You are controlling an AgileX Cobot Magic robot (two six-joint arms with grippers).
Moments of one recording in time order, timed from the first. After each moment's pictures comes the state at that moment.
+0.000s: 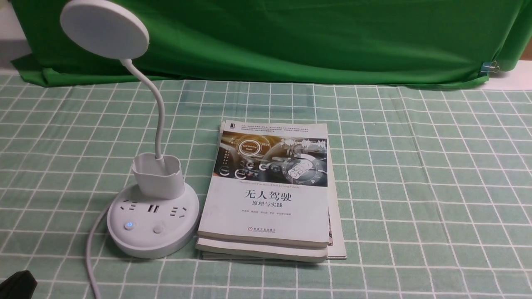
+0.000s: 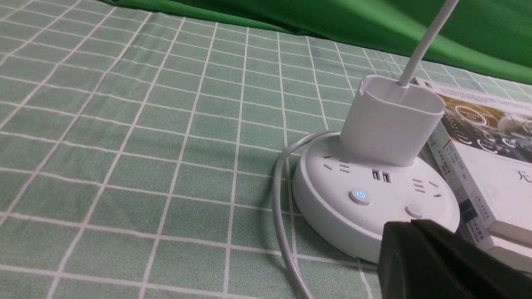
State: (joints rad) right arm 0.04 0.00 0.01 -0.04 0.24 -0.02; left arm 0.00 0.00 0.01 -0.21 0.30 0.08
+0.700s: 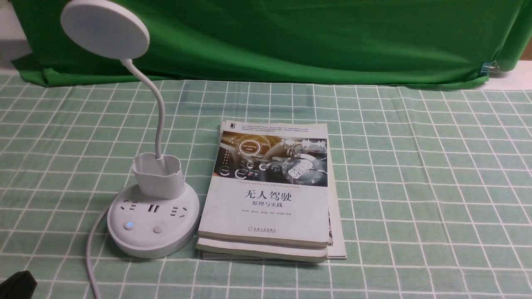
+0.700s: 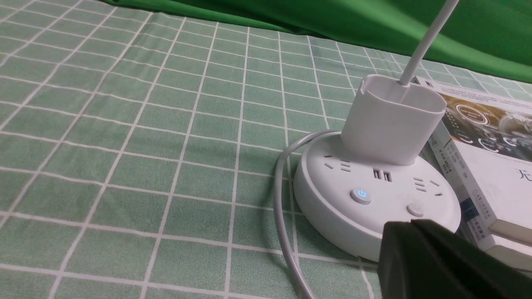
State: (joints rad) right arm 0.04 0.00 0.01 -0.04 0.24 -0.02; left arm 0.00 0.00 0.01 -0.21 0.30 0.08
